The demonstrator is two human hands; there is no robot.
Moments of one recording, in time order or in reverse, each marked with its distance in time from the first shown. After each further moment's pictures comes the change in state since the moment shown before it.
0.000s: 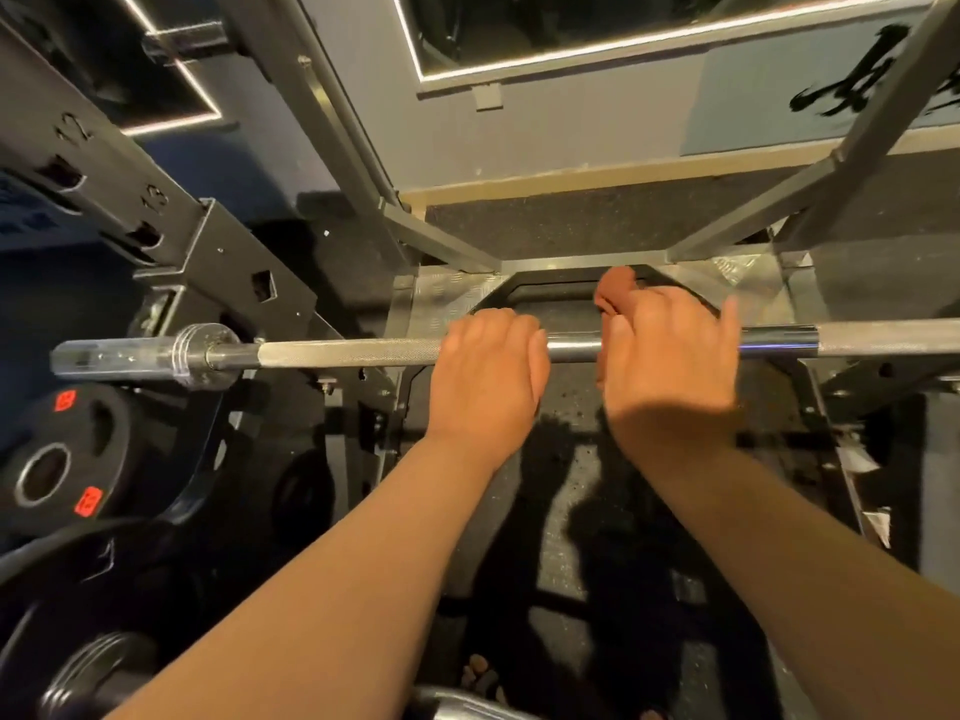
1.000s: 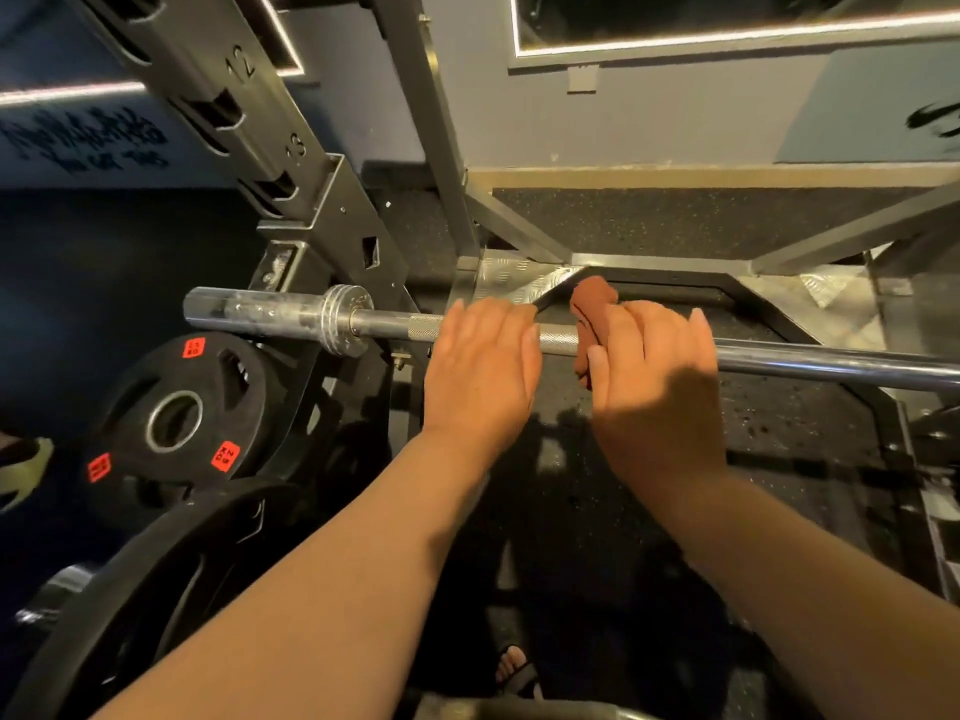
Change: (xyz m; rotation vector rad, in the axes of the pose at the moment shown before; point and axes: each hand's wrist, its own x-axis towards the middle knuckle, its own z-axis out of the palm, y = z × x) left_hand -0.041 -0.143 -0.025 0.003 0.060 -0.097; right_hand -0.019 -0.135 0.038 0.047 -0.015 -0.334
